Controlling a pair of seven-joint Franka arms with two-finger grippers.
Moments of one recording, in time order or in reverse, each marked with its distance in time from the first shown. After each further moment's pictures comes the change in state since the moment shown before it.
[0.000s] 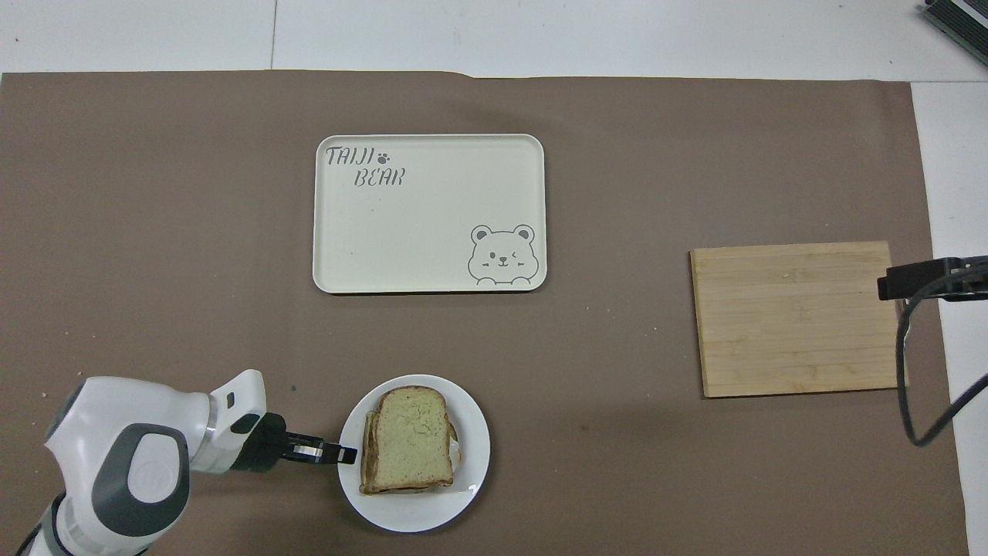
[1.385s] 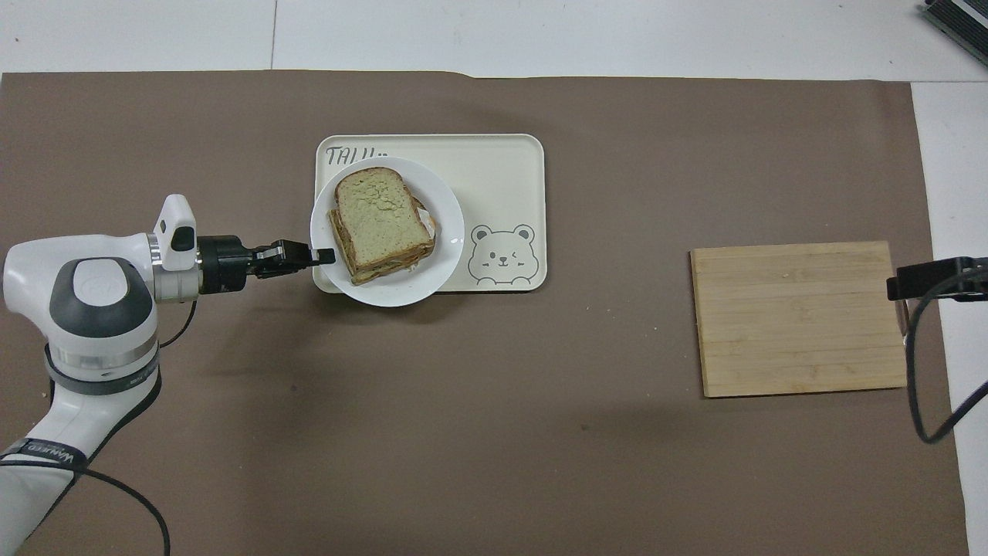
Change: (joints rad) left arm 0.017 0.602 -0.107 0.645 -0.369 0.361 -0.016; right arm 0.043 0.000 -0.062 -0.003 0.001 0.000 0.000
